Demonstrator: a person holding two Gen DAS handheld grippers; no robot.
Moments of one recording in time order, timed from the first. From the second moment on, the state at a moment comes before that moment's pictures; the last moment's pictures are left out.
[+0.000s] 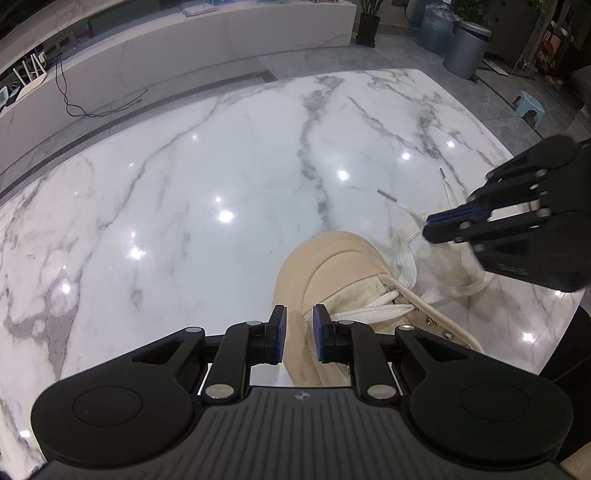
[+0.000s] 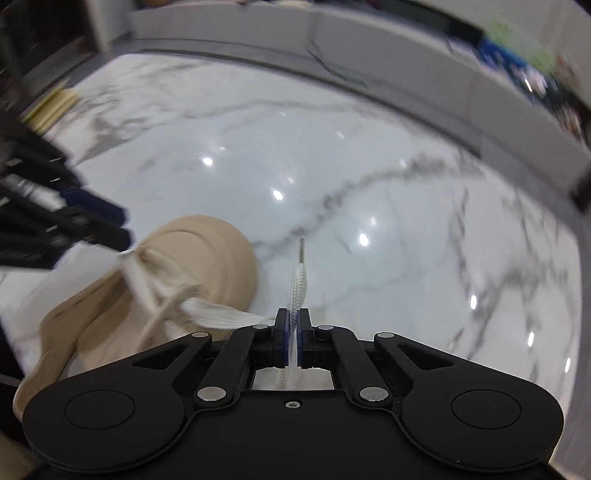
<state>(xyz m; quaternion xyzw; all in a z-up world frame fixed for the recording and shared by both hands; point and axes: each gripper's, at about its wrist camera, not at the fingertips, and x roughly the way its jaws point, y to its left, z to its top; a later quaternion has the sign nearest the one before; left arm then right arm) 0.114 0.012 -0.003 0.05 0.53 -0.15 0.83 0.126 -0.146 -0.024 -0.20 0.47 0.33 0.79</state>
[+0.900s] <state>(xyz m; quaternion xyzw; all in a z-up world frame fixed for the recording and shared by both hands) 0.119 0.004 -0.005 0.05 0.54 -0.17 0.83 0.166 -0.151 -0.061 -0.14 0.55 0.29 0.77</state>
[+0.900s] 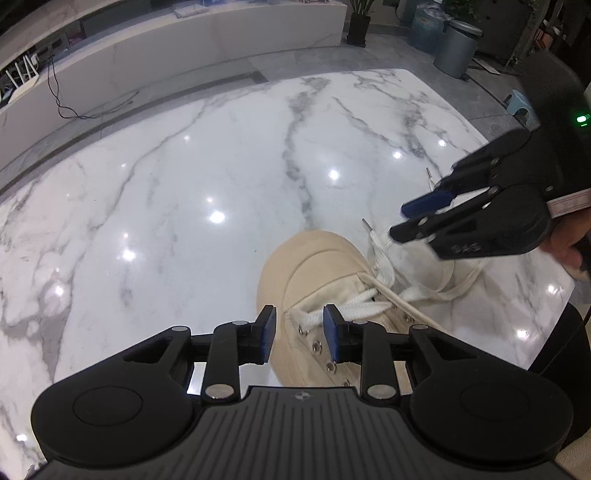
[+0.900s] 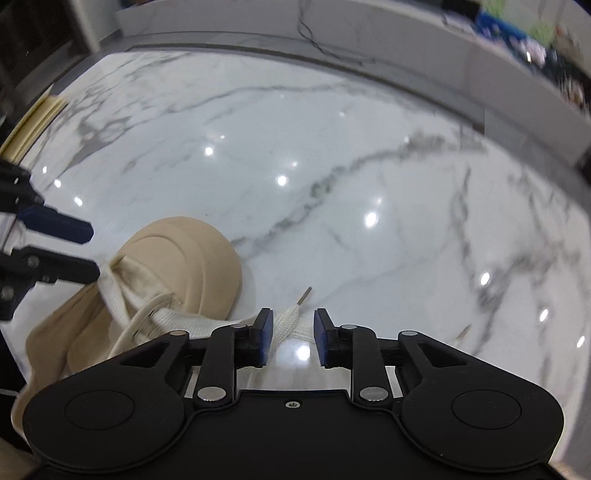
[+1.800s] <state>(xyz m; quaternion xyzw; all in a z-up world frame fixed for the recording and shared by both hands) 0.126 -0.001 -0.015 0.05 0.55 -0.17 0.82 0.149 -0.136 -0.050 -0.18 0.51 0.36 0.76</state>
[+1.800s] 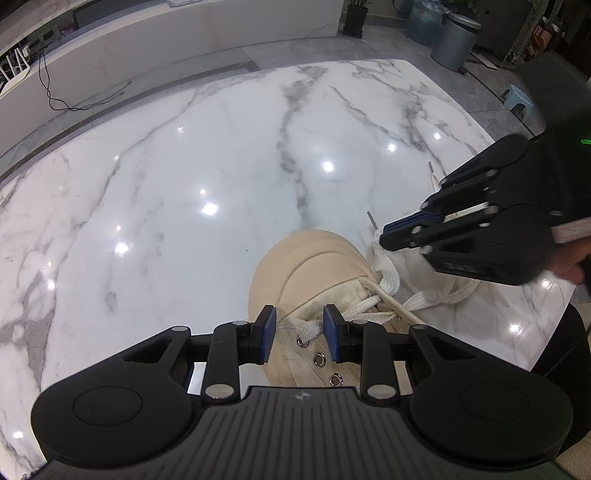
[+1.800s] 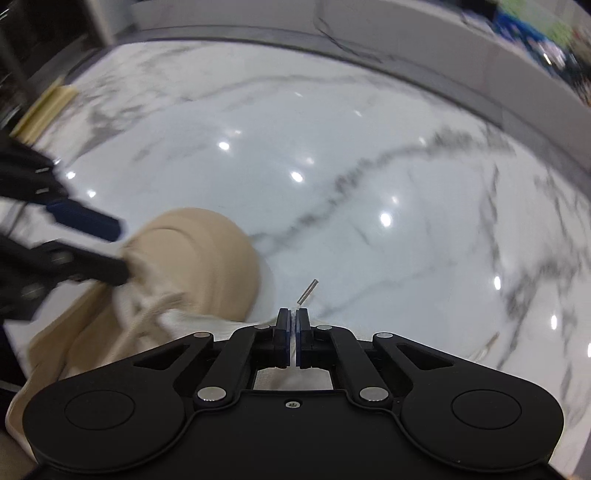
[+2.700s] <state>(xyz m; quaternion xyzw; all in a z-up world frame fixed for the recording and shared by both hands) 0.076 -0.008 0.005 0.05 0.54 -0.20 0.82 0.042 -0.089 0.012 -0.43 0.30 0.54 0.66</state>
